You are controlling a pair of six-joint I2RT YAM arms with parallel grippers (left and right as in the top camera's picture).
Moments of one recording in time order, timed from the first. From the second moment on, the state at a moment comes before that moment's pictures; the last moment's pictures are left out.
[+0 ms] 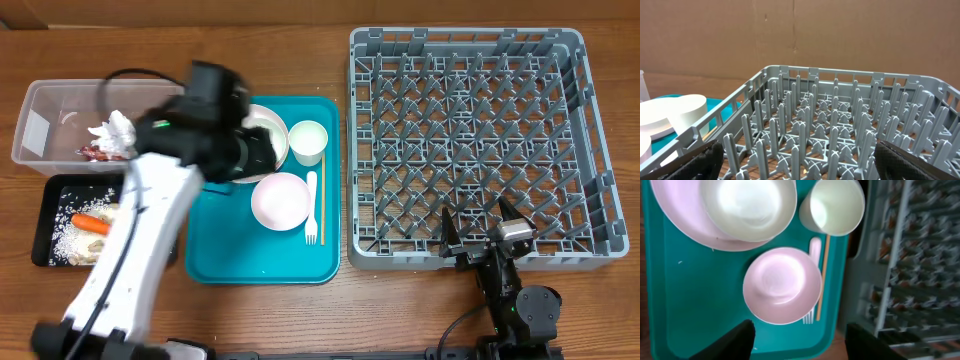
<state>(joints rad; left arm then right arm) -0.26 1.54 1.49 -1.16 0.16 -0.43 0.07 0.01 0.02 -0.02 -0.12 -0.01</state>
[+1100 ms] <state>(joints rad) -0.37 1.92 1.76 -1.07 0.11 -0.59 0.07 0.01 0.02 -0.02 -0.12 -0.01</state>
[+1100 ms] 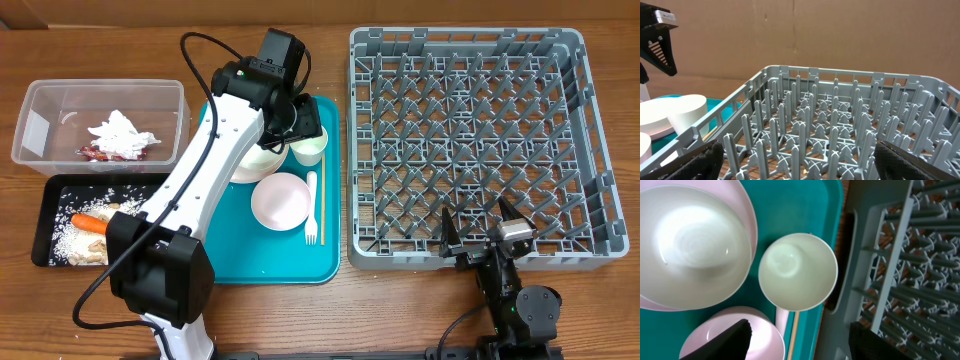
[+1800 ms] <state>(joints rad) -0.34 2.07 1.76 -1.06 0.06 -0.66 0.07 0.01 0.02 -0.02 -0.12 -0.01</state>
